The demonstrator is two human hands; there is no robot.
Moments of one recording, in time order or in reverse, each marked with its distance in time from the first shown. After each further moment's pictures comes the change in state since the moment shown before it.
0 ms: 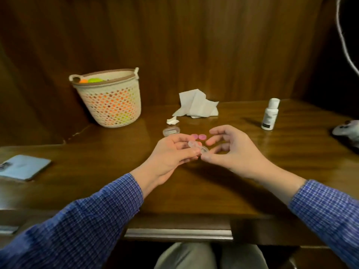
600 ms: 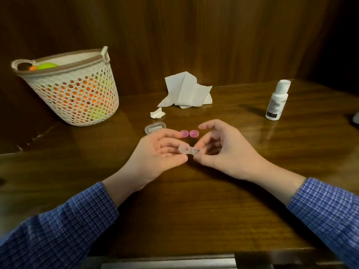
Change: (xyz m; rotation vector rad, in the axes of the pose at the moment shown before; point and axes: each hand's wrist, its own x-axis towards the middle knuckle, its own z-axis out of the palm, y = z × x) left_hand 0.049 -0.019 -0.023 0.363 -0.040 0.105; right_hand 0.050 0.050 0.002 -0.047 -0.057 0.011
